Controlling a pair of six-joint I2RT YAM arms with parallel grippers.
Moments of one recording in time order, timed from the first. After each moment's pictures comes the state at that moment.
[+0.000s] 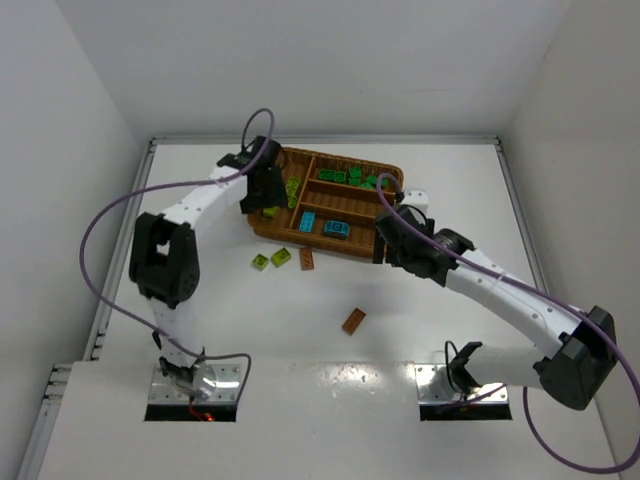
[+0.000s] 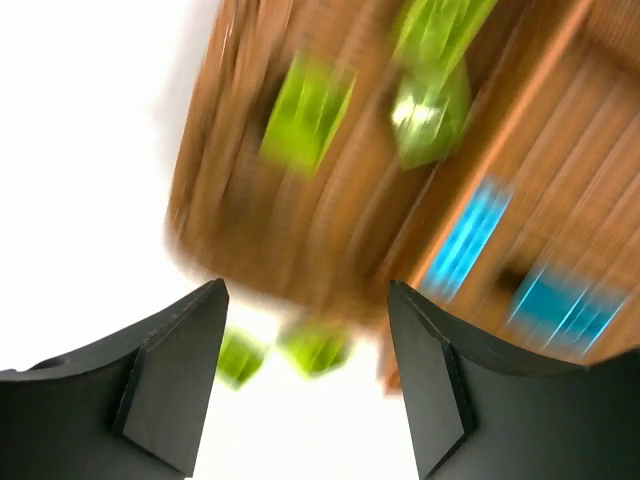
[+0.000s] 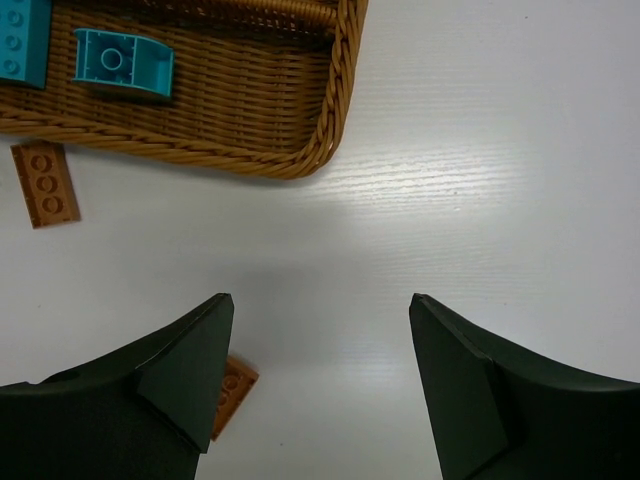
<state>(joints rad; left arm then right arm) -0.33 1.98 1.70 -0.75 -0.19 -0.60 0.72 1.22 0.97 -0.70 0.52 0.62</state>
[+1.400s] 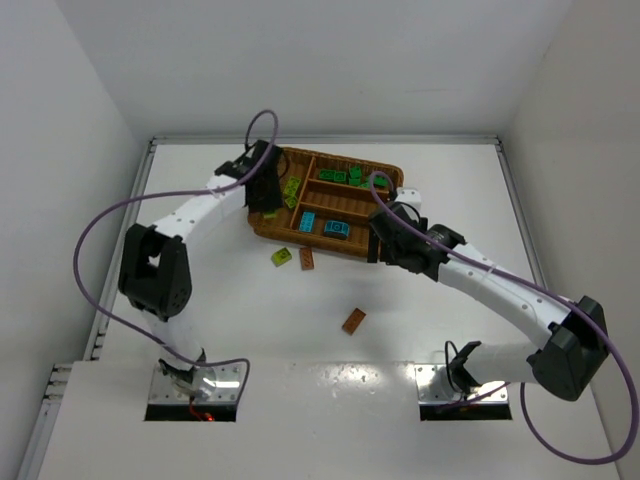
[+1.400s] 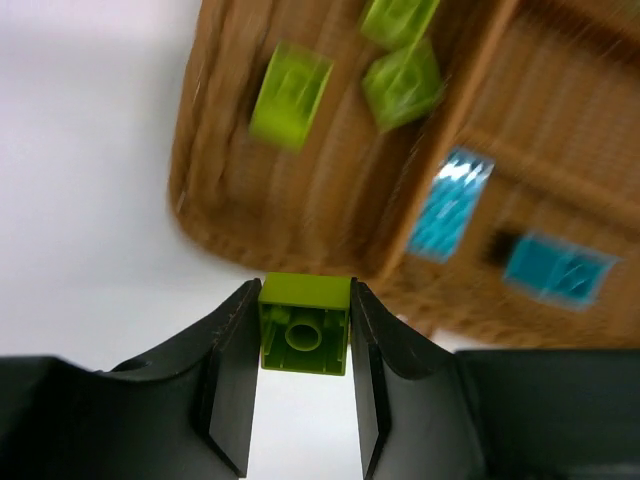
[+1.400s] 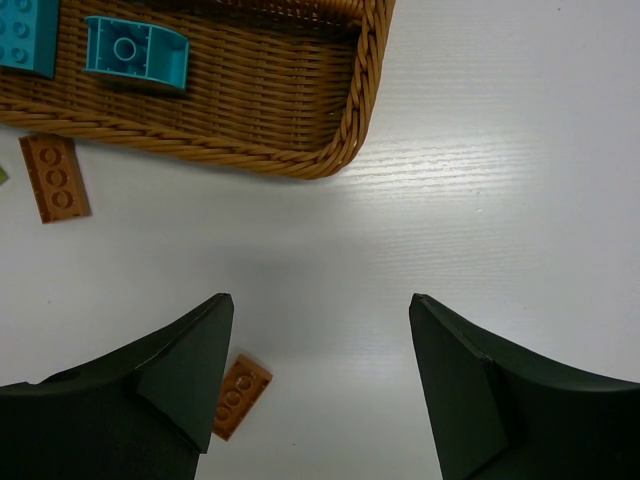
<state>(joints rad) -0.40 1.74 1.41 -0.66 -0.25 -0.53 0.72 1.28 1.00 -0.68 0.49 0.63</state>
